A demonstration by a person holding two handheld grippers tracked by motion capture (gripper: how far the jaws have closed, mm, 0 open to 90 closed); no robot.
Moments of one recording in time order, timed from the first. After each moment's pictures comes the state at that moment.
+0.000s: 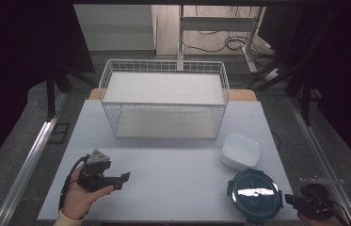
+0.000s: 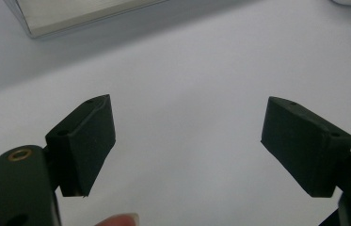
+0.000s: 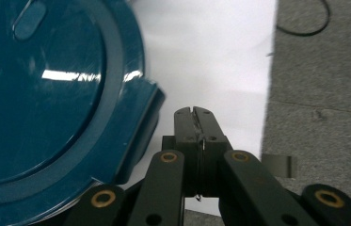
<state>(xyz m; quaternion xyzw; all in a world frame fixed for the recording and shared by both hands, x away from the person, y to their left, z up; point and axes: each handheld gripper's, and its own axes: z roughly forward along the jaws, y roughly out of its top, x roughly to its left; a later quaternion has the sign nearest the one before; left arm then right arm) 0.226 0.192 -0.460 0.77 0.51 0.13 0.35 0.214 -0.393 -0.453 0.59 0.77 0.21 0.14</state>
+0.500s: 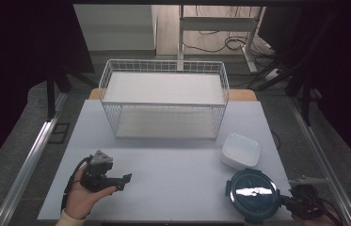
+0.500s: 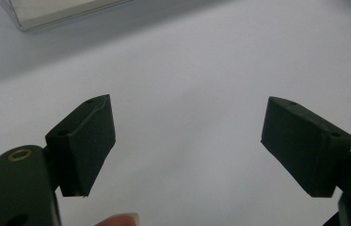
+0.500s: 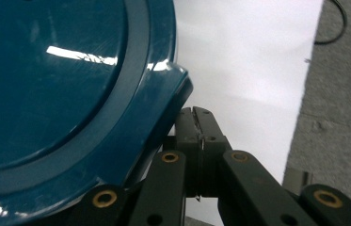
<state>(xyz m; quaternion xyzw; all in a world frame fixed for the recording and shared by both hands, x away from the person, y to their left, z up) 0.229 0.187 -0.466 0.78 0.51 0.12 0.35 0.218 -0.381 -0.462 0.54 0.81 0.20 0.14</state>
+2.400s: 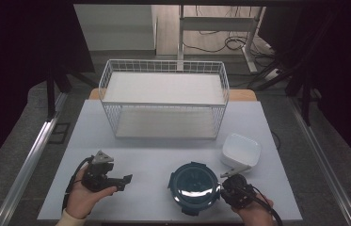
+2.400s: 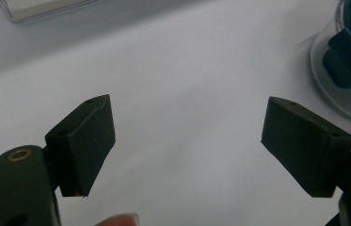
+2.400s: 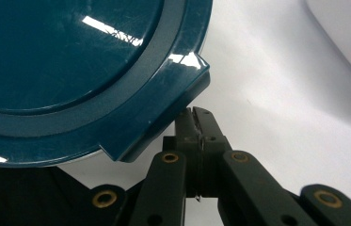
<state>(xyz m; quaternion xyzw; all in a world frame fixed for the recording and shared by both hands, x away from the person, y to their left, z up) 0.232 0.188 -0.471 0.78 0.51 0.11 0.34 0.238 -0.213 -0.470 0.45 0.87 0.19 0.10</state>
